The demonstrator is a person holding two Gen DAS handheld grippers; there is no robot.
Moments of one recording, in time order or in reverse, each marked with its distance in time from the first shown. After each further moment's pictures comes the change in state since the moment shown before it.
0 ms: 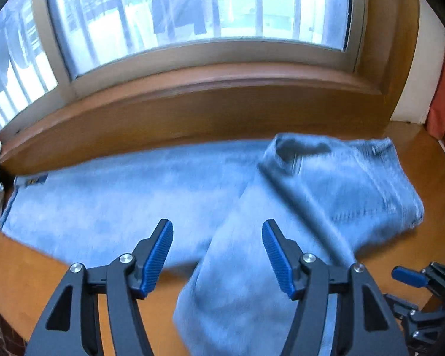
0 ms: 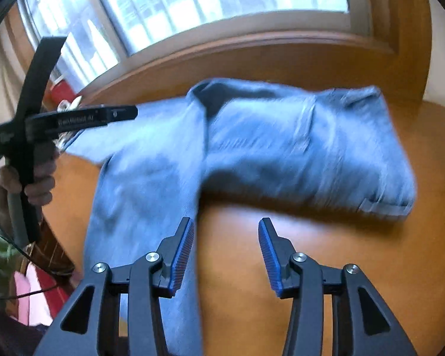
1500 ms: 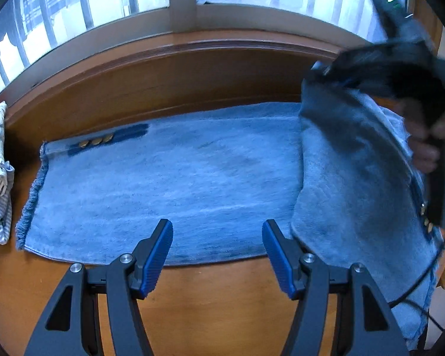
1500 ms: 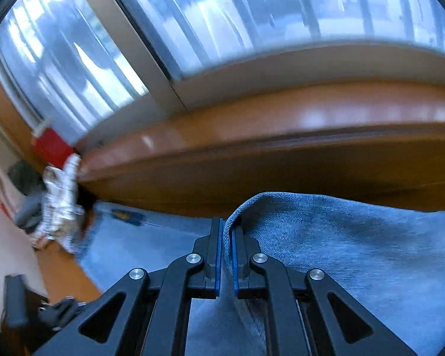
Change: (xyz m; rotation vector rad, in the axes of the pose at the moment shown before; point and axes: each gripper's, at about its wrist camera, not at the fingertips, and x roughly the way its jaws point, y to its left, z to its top) left arm 0.056 0.325 -0.044 0.053 0.055 -0.134; right arm 0.242 0.243 0.242 0.140 -0.043 0.003
